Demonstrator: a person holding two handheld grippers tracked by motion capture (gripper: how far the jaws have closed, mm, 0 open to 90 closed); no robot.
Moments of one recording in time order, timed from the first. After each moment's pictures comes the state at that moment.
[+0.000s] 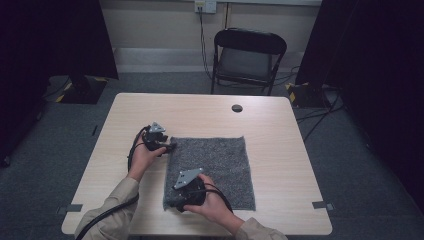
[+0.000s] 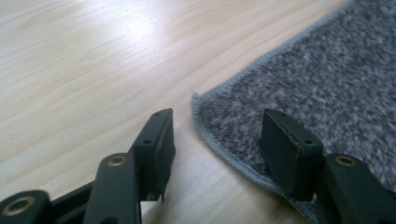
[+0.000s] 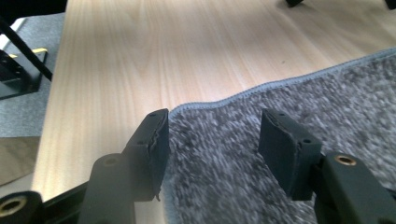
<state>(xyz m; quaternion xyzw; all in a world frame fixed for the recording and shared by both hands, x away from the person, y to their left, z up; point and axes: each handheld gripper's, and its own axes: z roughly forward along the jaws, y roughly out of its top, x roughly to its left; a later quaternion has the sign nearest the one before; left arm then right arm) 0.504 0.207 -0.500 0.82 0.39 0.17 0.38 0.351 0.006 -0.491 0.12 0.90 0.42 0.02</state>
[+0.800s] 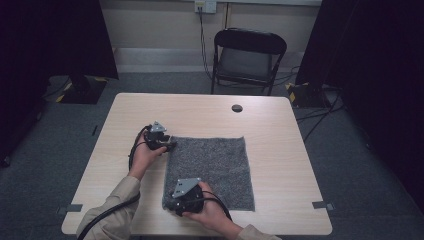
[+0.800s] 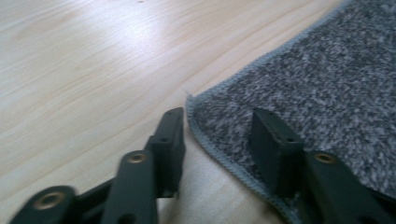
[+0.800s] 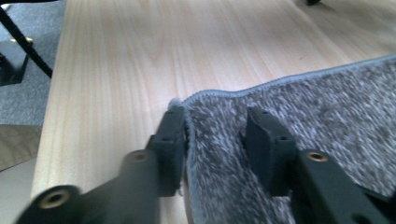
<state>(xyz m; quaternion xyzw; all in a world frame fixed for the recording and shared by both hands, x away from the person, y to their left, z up) 0.506 0.204 -0.499 0.83 0.37 0.17 0.39 0.333 0.008 -0.499 0.11 0.90 0.42 0.05</state>
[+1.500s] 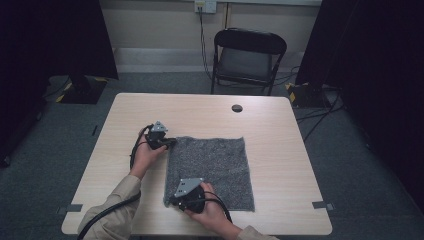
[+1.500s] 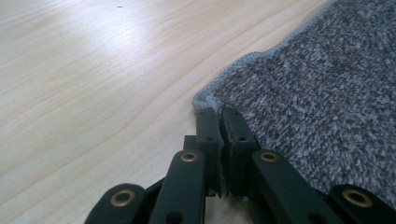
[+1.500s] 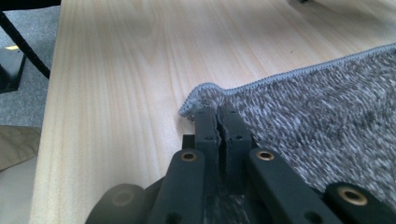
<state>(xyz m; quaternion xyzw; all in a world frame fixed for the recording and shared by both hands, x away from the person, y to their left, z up) 0.508 0.200 -0.497 0.83 0.36 0.14 0.40 0.331 0.003 -0.498 0.12 0.90 0.42 0.05</state>
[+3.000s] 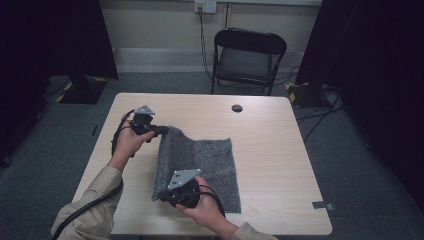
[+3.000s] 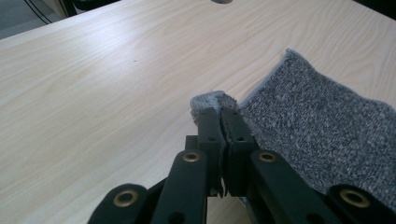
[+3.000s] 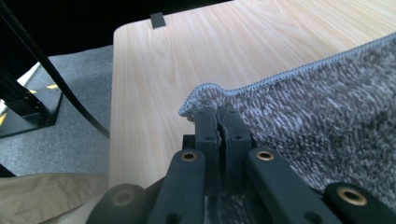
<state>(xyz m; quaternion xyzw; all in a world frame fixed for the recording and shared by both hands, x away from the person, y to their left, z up) 0.499 0.229 -0.412 0.82 0.37 0.11 0.43 0.329 0.019 -0.454 0.13 0.87 0.48 0.01</state>
